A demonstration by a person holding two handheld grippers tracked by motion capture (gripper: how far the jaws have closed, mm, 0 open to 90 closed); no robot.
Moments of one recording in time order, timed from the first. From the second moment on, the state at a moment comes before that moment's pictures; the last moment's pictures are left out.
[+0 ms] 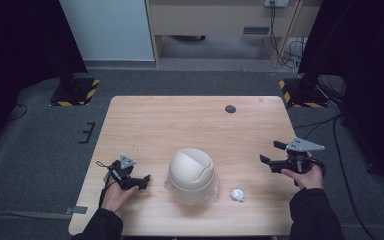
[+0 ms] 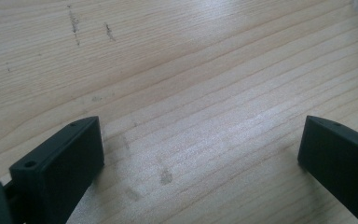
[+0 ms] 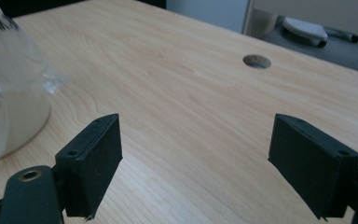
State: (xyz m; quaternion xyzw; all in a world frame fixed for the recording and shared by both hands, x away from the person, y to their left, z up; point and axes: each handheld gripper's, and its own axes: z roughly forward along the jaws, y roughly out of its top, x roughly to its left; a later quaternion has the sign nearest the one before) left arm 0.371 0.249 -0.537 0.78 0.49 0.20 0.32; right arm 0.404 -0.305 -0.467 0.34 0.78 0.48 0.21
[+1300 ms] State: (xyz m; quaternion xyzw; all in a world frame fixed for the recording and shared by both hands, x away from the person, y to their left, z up) left arm 0.371 0.249 -0.537 0.78 0.49 0.20 0.32; right arm 0.394 -0.233 -0.378 0.19 0.76 0.60 0.17
